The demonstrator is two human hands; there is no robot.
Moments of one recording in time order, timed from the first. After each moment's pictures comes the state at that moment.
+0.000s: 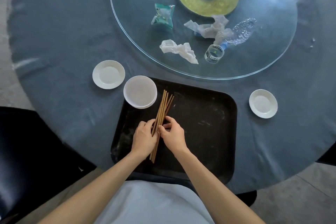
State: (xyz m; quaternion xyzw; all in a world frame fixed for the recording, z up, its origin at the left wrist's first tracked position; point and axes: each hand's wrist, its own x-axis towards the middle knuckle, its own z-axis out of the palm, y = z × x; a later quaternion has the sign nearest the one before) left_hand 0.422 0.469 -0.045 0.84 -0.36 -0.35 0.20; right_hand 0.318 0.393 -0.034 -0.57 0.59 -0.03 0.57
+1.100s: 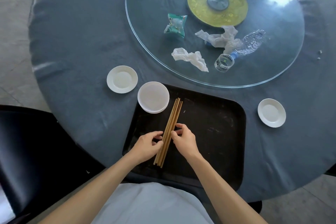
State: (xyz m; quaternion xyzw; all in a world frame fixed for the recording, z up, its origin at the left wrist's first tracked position) left_hand 0.461 0.495 -0.032 0.75 -0.34 -0.52 0.22; right_hand 0.320 0.389 -0.022 -0.57 0.60 0.01 0.56
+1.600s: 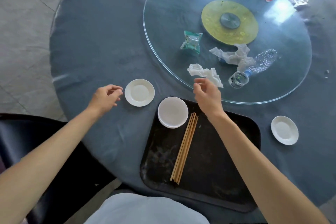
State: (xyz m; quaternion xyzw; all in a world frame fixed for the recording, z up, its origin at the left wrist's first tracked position) left_hand 0.709 0.459 0.026 0.82 -0.20 -0.37 0.38; right_hand 0.434 0.272 0.079 -0.68 0.56 -0.17 0.45
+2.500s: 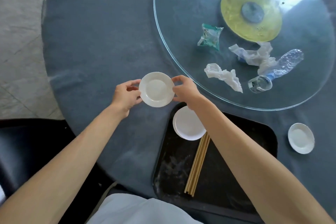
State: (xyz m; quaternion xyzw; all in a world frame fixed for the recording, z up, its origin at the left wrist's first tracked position) left_hand 0.719 0.402 0.001 0.73 -0.03 -0.47 0.50; right_hand 0.573 0.259 0.018 -0.59 0.59 0.03 0.55
